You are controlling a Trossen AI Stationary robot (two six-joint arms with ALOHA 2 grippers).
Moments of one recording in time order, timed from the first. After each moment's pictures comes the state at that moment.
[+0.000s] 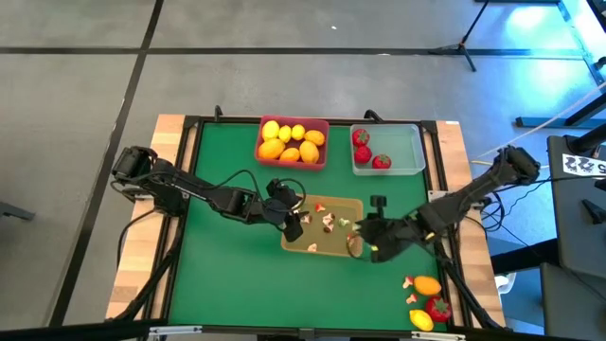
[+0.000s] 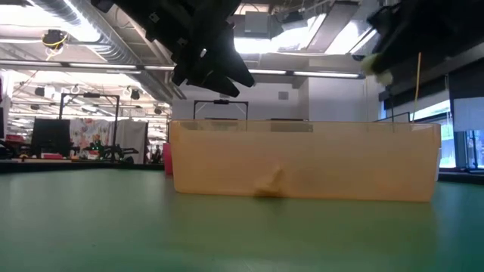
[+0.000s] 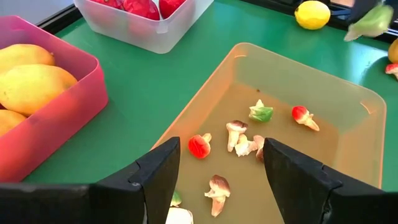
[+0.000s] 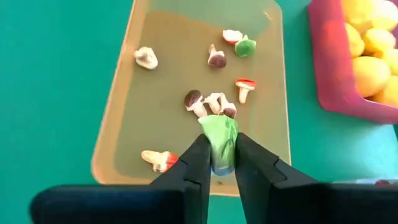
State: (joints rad) left arm -0.22 1.61 0.97 -0.04 -0.53 -0.47; right arm 0.55 1.32 0.96 -0.66 0.53 0.27
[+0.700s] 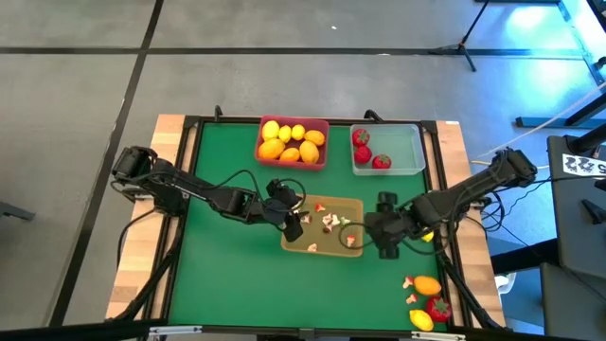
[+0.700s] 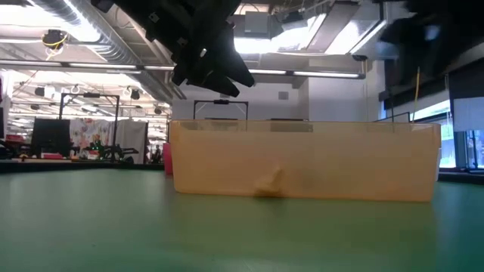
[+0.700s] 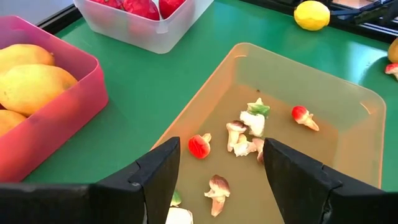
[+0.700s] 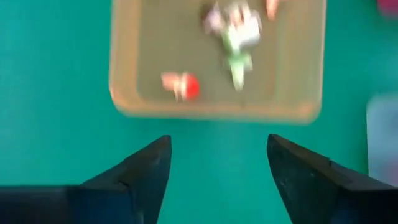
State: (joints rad) left arm -0.22 1.61 0.97 -0.04 -0.53 -0.47; right arm 0.47 1.38 1.14 -1.05 0.22 0.44
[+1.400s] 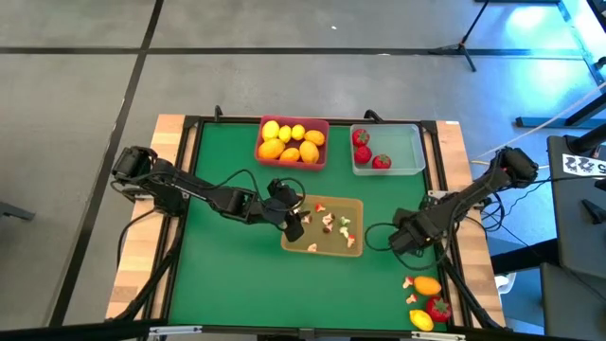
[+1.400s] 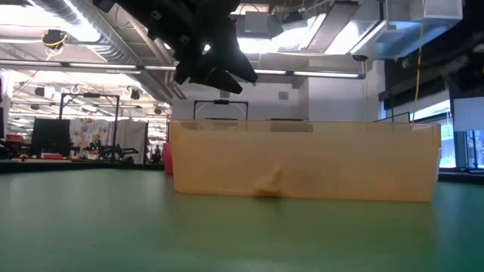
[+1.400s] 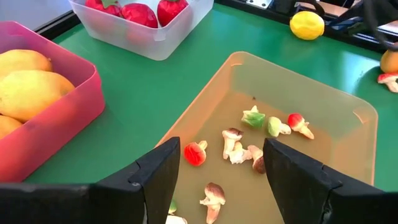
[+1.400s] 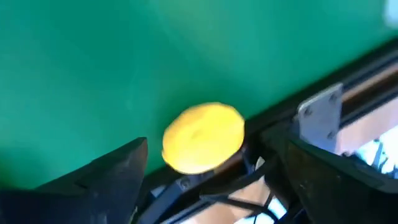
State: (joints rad) left arm -0.22 1.61 0.97 -0.01 -0.53 -0.47; right arm 0.57 1.36 0.83 -1.38 0.00 0.99
